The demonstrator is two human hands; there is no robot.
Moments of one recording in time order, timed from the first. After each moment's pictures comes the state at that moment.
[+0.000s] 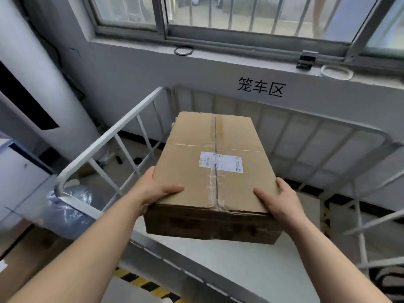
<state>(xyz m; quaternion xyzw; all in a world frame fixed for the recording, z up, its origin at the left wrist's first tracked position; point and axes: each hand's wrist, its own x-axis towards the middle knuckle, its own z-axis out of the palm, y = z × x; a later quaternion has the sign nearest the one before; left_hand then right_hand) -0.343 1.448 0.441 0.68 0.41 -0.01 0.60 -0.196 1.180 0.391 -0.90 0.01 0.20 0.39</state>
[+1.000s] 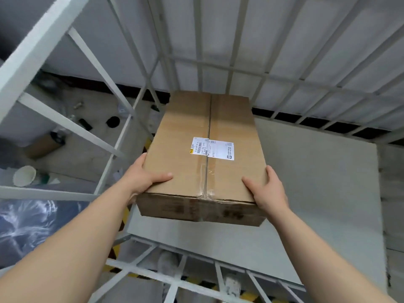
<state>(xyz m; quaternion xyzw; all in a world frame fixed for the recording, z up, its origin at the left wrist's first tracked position) -0.220 1.719 0.099 0.68 0.42 -0.16 0.57 -0.135 1.435 0.084 -0.89 0.15 0.28 0.34</state>
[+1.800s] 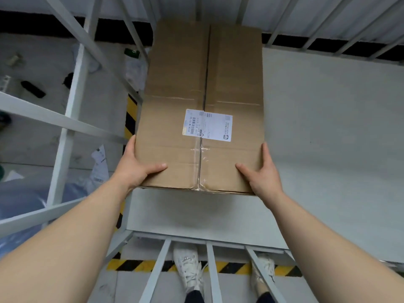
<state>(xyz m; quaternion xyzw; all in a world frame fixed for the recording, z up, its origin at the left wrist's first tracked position) -0.231 1.804 -0.138 0.73 0.39 -0.19 0.53 -0.173 1.511 -0.151 -0.85 0.18 0.28 0.40</state>
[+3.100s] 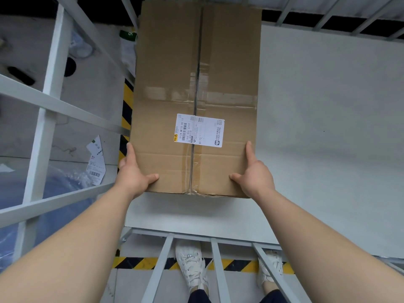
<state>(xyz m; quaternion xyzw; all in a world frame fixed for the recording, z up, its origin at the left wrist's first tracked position) -0.271 1.809 -0.207 0.80 0.42 -0.28 0.33 -0.193 1.533 -0.209 -0.90 0.09 0.39 0.18</state>
